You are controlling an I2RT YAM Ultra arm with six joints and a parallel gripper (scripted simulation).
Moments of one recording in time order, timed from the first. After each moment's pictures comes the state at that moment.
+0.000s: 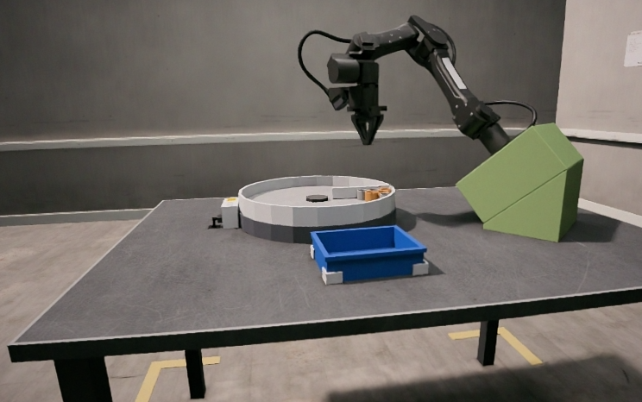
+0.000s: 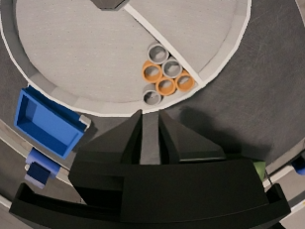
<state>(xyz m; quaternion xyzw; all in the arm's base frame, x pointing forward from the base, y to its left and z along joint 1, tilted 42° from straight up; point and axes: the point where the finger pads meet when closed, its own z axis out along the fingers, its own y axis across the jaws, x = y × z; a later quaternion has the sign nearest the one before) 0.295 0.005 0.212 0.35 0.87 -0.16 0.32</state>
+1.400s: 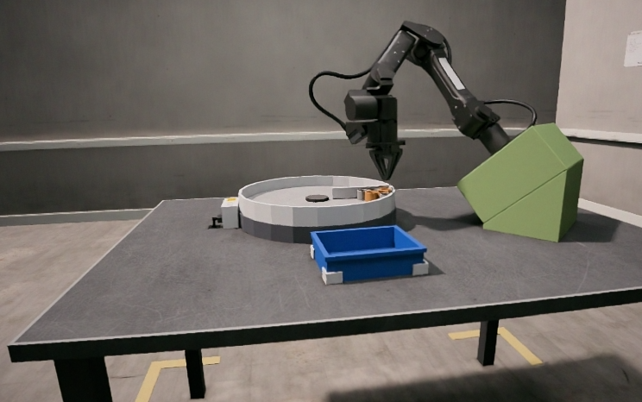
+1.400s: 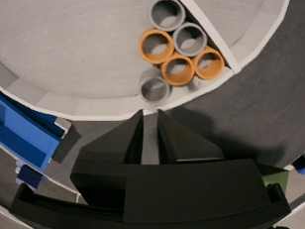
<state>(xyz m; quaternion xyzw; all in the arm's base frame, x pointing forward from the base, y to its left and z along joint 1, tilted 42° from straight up) 0.304 -0.007 0.108 0.35 0.87 -0.17 0.31</state>
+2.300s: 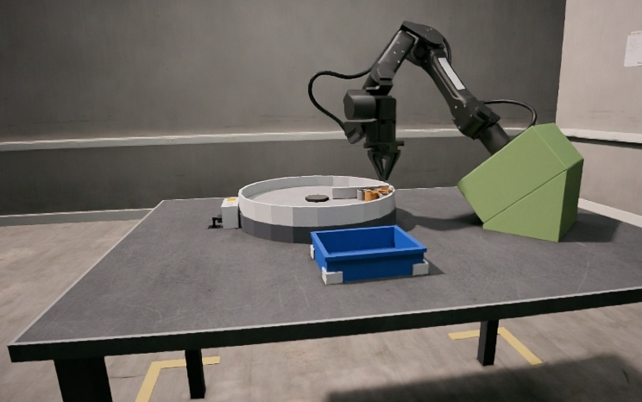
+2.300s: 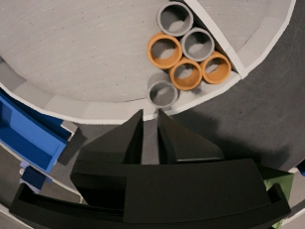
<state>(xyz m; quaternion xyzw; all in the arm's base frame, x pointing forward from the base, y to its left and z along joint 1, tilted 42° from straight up) 0.310 -0.004 0.109 0.35 0.87 -0.16 0.32</state>
